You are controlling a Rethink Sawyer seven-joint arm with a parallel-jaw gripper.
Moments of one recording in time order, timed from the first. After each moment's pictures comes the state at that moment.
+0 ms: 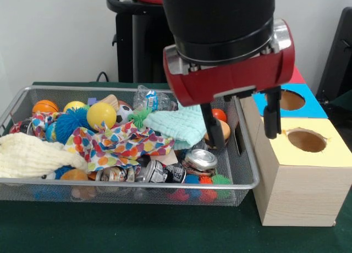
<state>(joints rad) -0.32 0.18 -0.96 -0.05 1.20 1.58 1.43</state>
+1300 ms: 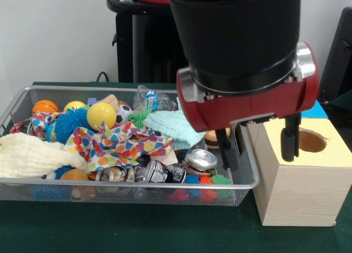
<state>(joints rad) -0.40 0.21 -1.51 -0.05 1.72 1.57 1.38</state>
